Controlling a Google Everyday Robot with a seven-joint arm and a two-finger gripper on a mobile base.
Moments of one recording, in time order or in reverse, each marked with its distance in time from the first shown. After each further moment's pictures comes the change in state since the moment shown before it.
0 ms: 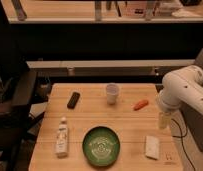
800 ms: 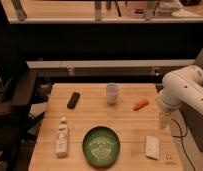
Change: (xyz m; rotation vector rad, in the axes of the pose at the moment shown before) arm 0.000 0.000 0.001 -0.001 0.000 0.000
